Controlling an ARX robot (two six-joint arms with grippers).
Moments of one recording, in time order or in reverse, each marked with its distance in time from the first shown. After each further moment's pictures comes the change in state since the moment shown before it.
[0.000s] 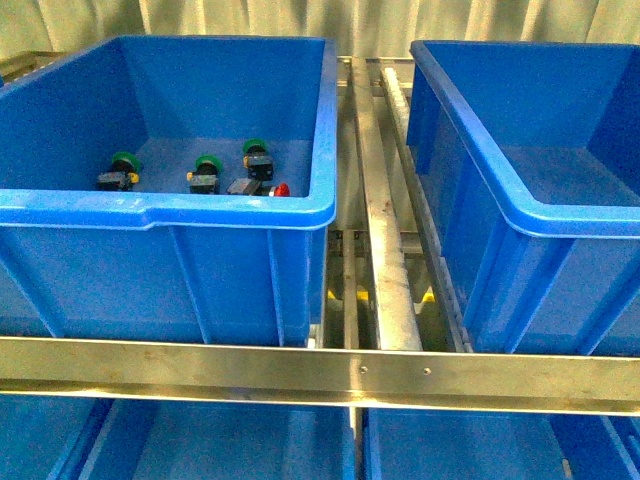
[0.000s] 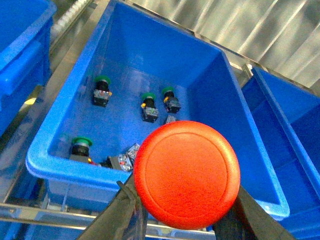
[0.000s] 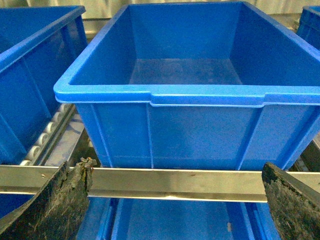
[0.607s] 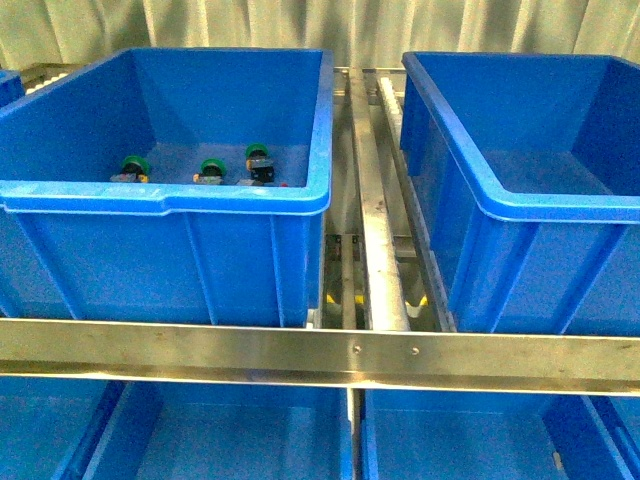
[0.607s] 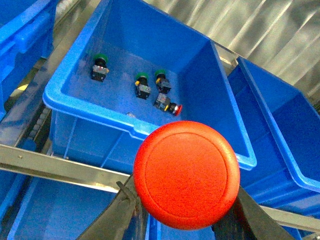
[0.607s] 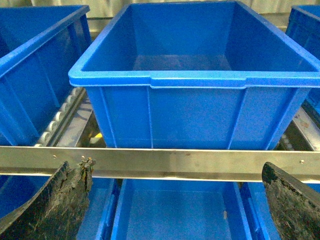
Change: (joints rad) left arm 0.051 -0.143 -0.092 -0.060 0.067 -0.039; right arm 0.000 0.000 0.000 0.000 0.000 0.000
